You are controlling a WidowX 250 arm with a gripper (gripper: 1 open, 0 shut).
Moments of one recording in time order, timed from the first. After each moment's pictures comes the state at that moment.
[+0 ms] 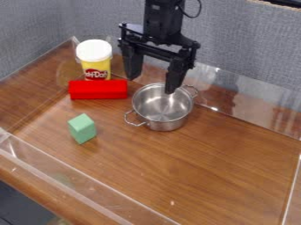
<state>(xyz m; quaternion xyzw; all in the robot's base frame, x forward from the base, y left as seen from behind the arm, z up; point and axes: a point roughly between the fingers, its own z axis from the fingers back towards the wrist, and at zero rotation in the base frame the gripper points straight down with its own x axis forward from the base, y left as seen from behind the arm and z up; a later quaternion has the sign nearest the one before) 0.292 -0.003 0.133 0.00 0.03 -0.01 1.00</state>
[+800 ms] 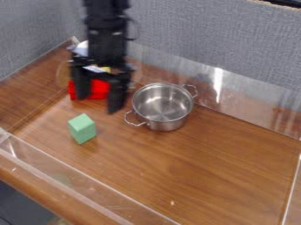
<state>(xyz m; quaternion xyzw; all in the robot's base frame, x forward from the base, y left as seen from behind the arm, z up) 0.247 0.078 0.107 -0.01 0.05 -0.03 1.00</state>
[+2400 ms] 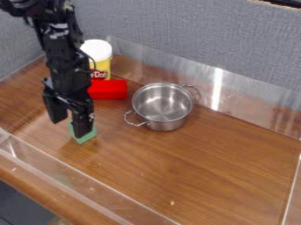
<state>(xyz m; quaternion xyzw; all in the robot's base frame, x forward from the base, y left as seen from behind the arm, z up) 0.249 0.112 0.039 -0.02 0.02 -0.09 1.00</state>
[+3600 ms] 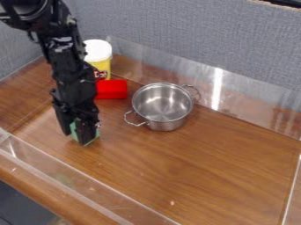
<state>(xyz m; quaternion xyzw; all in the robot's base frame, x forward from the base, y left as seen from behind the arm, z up) 0.250 0.102 0.024 -0.05 0.01 -0.10 0.99</state>
